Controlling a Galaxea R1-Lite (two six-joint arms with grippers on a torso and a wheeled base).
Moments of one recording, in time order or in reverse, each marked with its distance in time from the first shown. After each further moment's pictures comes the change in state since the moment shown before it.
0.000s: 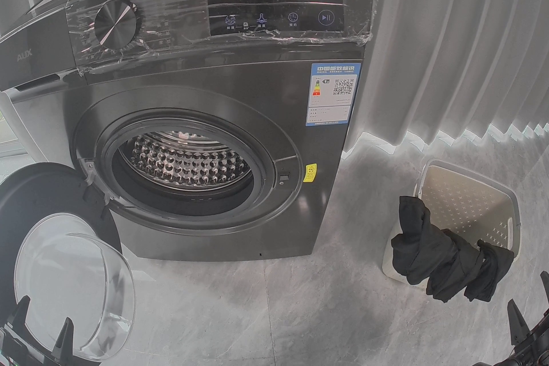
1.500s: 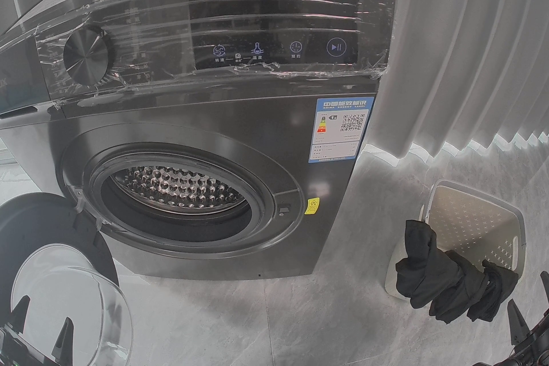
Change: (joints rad) left arm 0.000 0.000 0.000 0.000 0.003 0.003; right arm 0.000 0.001 0.000 0.000 0.000 0.000
